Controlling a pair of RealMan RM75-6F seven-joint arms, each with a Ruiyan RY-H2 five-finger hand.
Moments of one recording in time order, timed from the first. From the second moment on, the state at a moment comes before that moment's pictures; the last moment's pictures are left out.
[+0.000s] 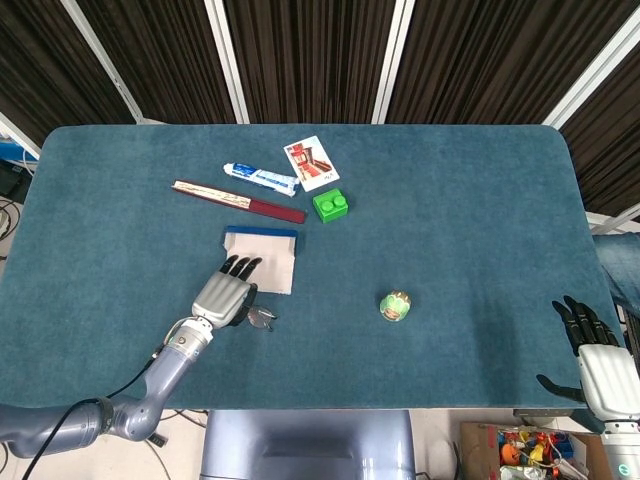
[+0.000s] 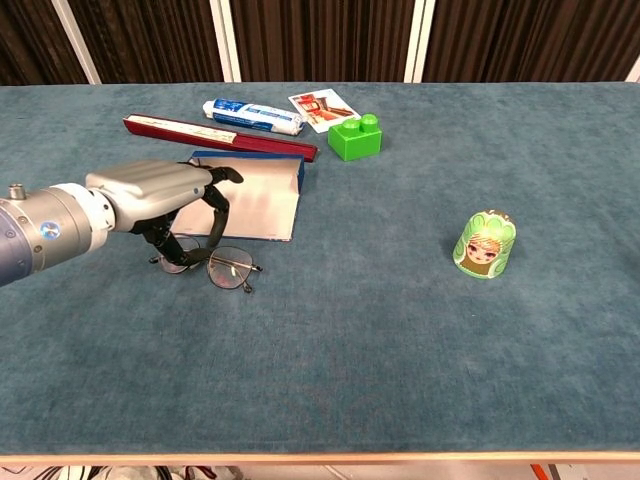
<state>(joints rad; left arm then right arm) -0.75 -1.63 -0.12 -1.47 1.02 0.92 0.56 0.03 -1.08 0.03 -1.64 -1.51 1.48 0.04</state>
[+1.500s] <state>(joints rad) -0.78 -1.63 -0.13 -1.48 0.94 0.96 0.61 0.03 -1.07 0.03 -1.66 -1.49 1.46 0.05</state>
